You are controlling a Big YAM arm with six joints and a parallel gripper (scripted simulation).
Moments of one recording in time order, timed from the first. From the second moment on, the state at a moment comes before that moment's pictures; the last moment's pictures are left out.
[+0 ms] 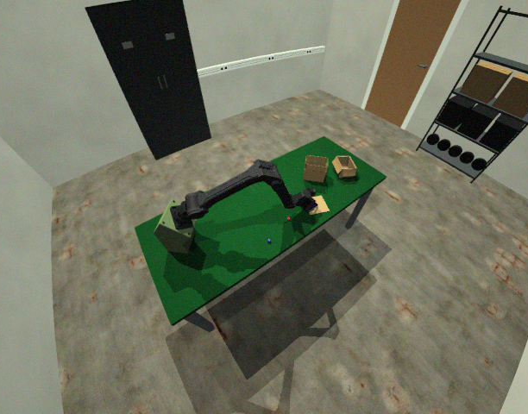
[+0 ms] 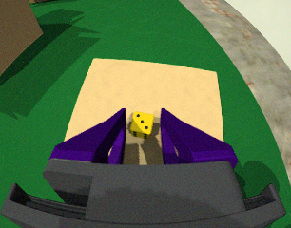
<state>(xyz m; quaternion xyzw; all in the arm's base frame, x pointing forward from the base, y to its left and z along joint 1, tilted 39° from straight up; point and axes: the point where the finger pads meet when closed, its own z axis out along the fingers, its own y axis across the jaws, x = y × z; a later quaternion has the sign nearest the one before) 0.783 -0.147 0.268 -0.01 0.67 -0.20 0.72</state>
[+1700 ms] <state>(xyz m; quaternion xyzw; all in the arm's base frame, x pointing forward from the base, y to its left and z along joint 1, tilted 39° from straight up) 0.736 -0.138 0.264 -0.01 0.67 -0.20 0.72</state>
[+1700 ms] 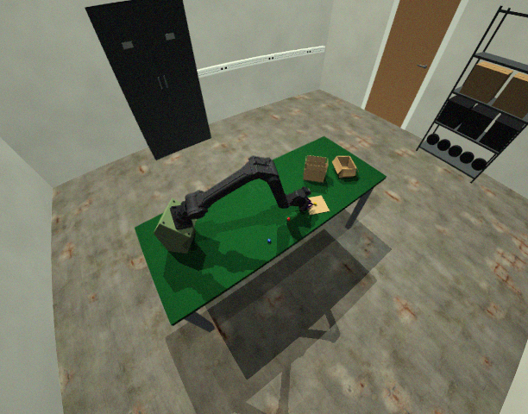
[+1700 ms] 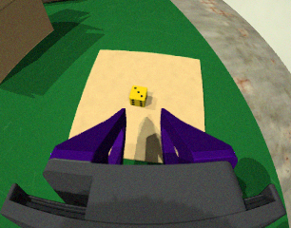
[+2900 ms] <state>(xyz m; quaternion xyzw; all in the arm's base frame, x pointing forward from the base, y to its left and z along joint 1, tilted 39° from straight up) 0.707 -0.118 0.303 0.01 0.74 -0.21 0.64</state>
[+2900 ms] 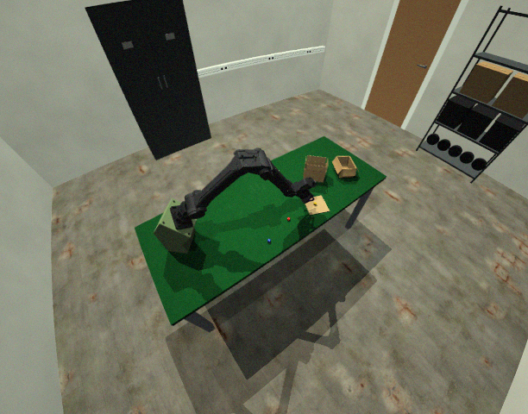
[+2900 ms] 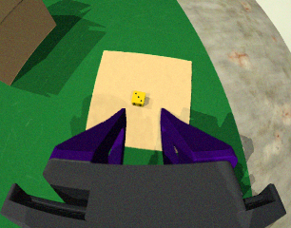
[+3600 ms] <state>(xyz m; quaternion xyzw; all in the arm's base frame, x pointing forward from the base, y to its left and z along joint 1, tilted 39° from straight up) 0.730 -0.107 0.356 0.07 0.92 -0.19 0.34</state>
